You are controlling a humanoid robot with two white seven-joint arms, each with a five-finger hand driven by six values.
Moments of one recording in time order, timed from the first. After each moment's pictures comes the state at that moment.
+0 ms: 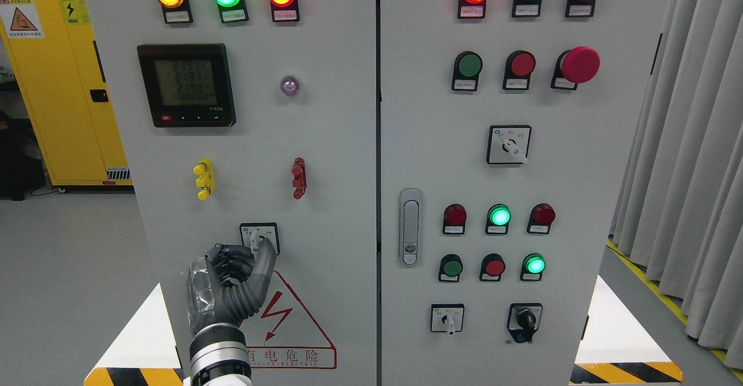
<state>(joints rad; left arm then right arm) -0.43 -0.15 -0.11 -1.90 -0.26 0.64 0.44 0.12 0.12 0.05 -0.13 0.00 -0.09 -0.24</state>
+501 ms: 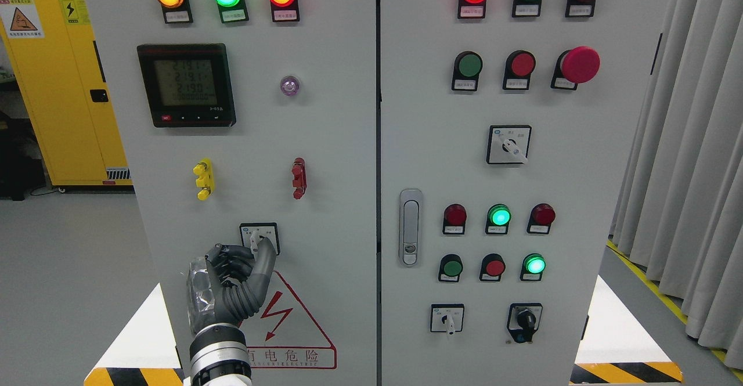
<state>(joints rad) -0.43 -0.15 -0.11 -1.90 -0.26 0.64 0.44 0.12 0.12 0.05 -0.13 0.00 -0.09 -0.24</state>
